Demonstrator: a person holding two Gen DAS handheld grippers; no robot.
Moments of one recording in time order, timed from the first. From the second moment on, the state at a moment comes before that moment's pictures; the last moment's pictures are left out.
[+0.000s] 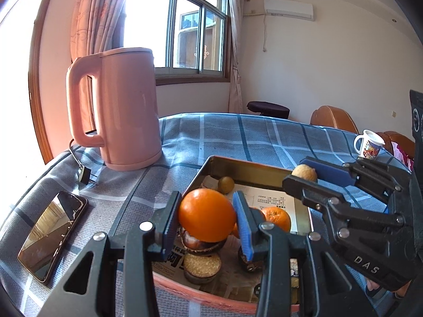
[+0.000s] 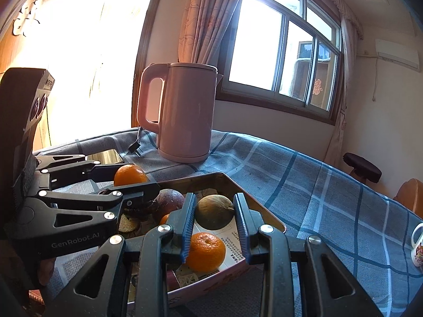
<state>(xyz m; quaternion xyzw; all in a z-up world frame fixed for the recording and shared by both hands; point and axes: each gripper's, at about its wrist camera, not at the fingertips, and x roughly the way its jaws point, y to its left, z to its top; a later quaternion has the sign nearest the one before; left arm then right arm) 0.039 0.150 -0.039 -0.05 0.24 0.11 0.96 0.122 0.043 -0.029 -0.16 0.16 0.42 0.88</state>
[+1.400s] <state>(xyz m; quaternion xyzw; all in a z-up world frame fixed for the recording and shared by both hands) 0.014 0.129 -0.015 -0.03 0.18 0.12 0.98 0.130 -0.006 -0.028 -0.12 0.18 0.33 0.92</state>
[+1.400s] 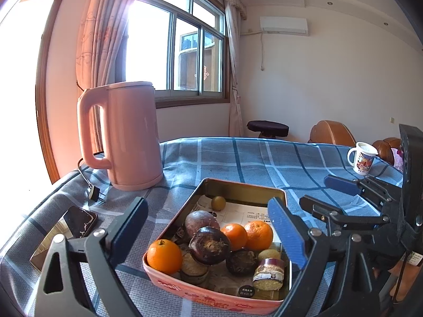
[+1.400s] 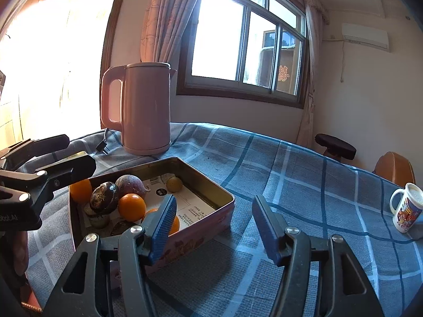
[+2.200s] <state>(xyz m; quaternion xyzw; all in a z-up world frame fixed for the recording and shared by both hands) 0.014 0.121 -0.011 -0.03 0.18 0.12 0.98 0.125 -0.022 -0.025 -0.11 0.18 0.32 0.92</state>
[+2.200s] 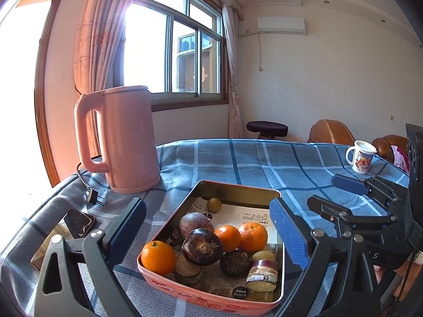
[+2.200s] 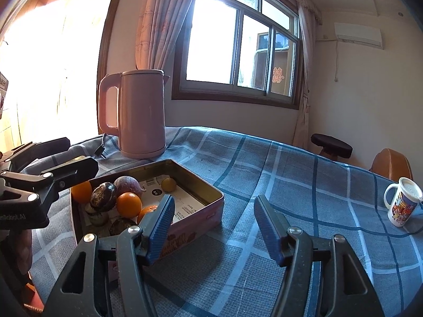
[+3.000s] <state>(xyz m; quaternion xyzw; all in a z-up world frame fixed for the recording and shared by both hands) 0.017 0.112 -0.009 -0.01 0.18 0.11 0.98 0.120 -0.038 -0.019 -0.10 0.16 0.30 0.93</state>
